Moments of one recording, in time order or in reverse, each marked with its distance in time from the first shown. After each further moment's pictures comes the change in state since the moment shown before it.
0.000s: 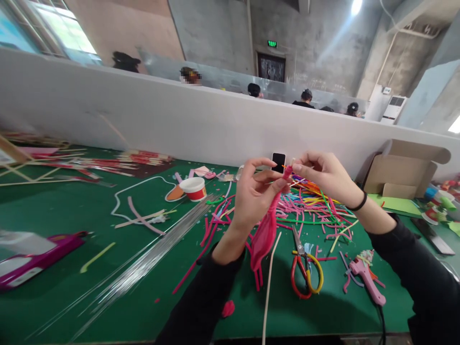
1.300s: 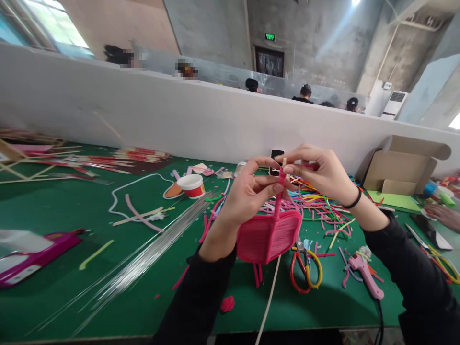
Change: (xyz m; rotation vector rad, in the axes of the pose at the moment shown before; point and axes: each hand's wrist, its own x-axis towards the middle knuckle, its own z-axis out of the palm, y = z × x) left_hand 0.002 0.013 -0.015 -0.067 -0.312 -0.148; right_hand 0.003 -0.003 -0.002 -0.074 0.019 -0.250
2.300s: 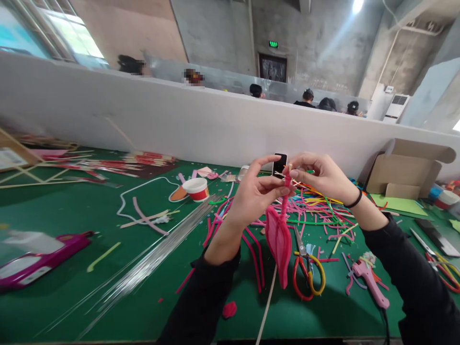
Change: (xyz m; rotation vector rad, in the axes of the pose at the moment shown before) left_hand 0.005 -0.006 0.000 0.043 0.158 -0.032; right_hand 0.002 0.014 0.001 0.144 -0.131 0.124
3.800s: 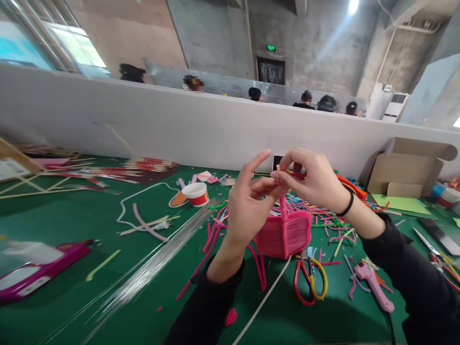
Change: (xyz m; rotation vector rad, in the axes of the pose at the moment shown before) left_hand -0.013 0.001 0.014 0.301 0.224 0.213; right_hand 0.006 -0.017 0.015 -0.316 0.168 -0.109
